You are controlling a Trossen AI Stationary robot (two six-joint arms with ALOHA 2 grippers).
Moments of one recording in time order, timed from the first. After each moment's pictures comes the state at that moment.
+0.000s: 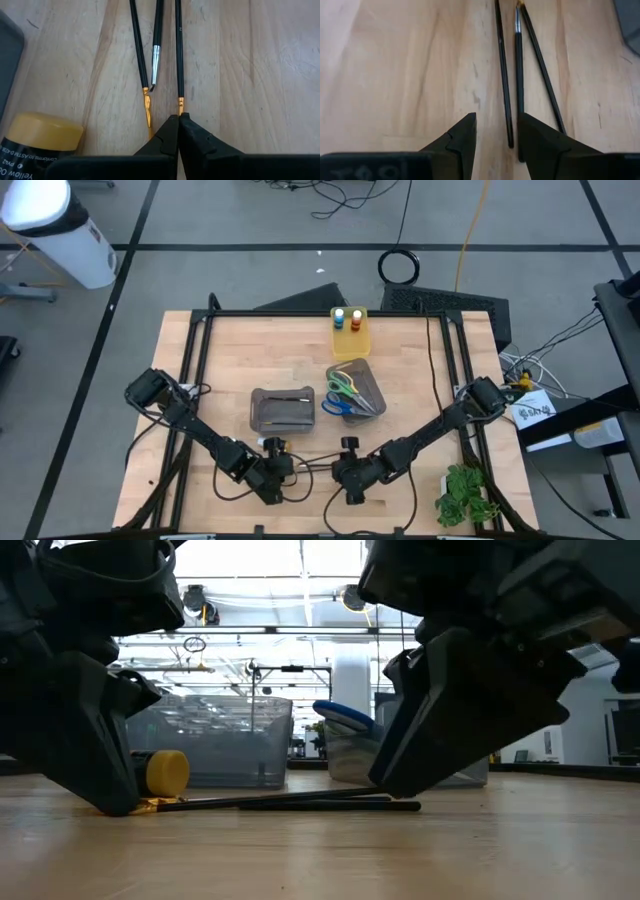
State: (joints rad) left arm -0.64 1.84 0.92 -0.20 -0.31 -0.68; right arm 0.53 1.99 1.19 -0.13 0.30 0.36
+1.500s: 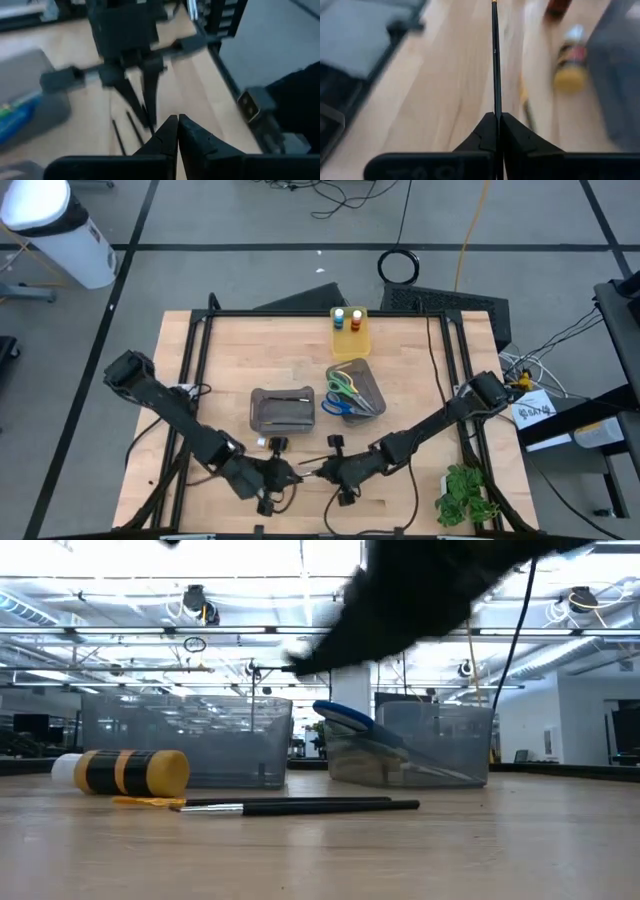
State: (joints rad) left arm -0.68 1.60 1.07 -0.09 -0.41 -0.24; right arm 0.49 1.94 1.18 0.12 0.26 0.18
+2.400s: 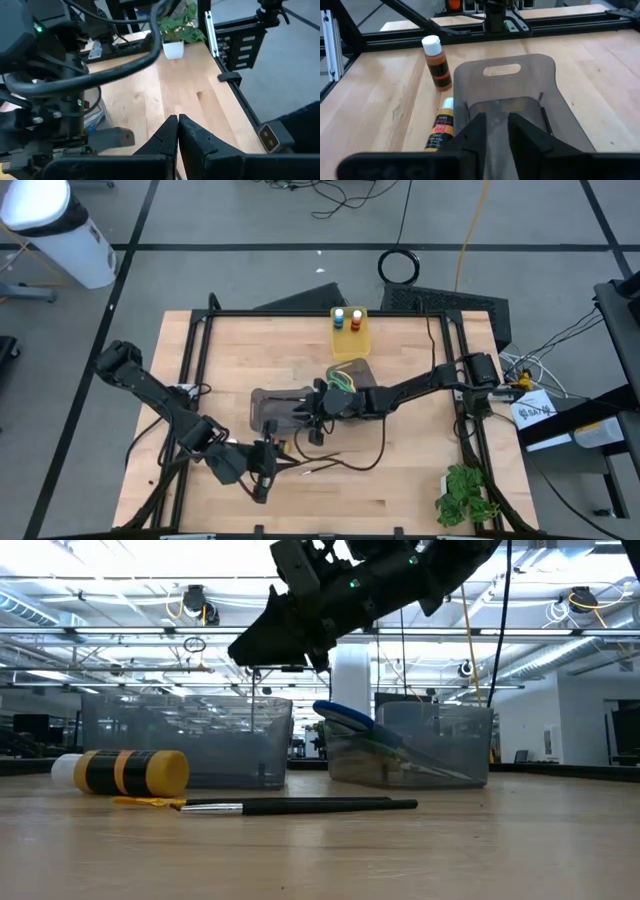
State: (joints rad) left arm -0.66 1.44 1.11 -0.15 -0.53 -0.14; right arm 0.13 1.92 1.19 0.35 0.13 0.15
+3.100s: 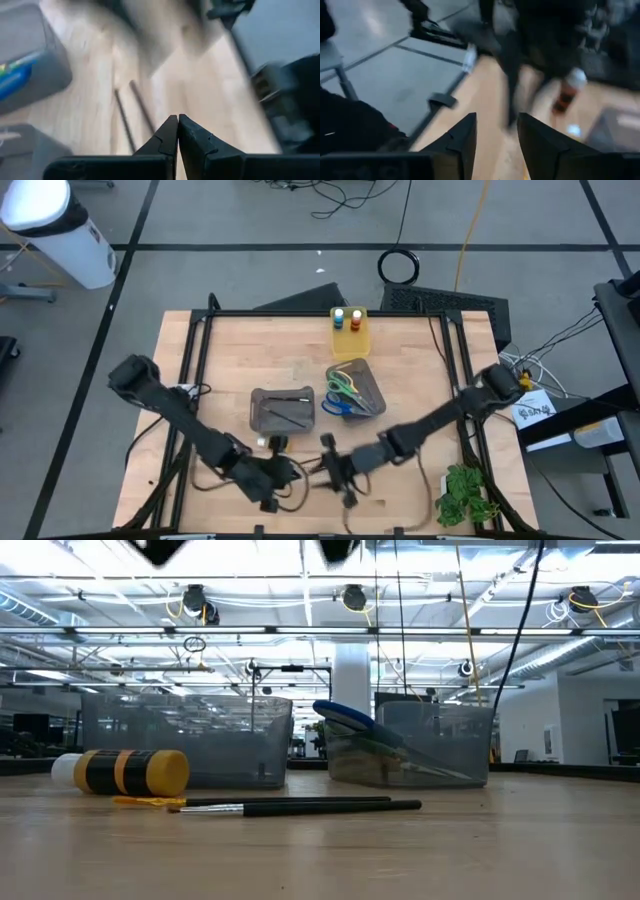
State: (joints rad) left arm -0.66 1.63 1.11 -0.24 -0.39 -0.35; right arm 0.47 1.83 1.19 0.34 0.10 -0.01
